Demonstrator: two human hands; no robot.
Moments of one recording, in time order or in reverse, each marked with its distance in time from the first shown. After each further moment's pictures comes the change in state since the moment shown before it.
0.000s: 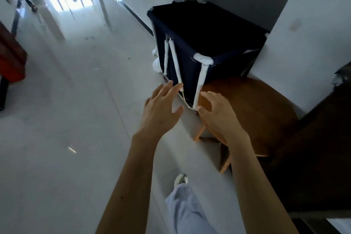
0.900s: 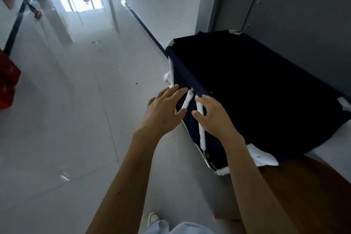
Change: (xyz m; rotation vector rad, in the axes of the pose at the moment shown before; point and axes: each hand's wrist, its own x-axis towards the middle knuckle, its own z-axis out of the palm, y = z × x) left_hand 0.485 -0.227 -0.065 0.063 -0.028 -0.022; right_hand 0.533 -0.100 0.072 -0.011 -0.059 -0.121
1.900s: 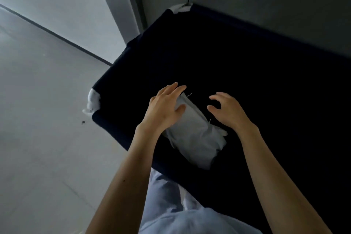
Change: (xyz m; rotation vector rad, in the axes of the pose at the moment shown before) left_hand 0.560 -0.040 0.118 -0.018 -0.501 0.324; right_hand 0.431 0.230 -0.039 0.060 0.064 0.663
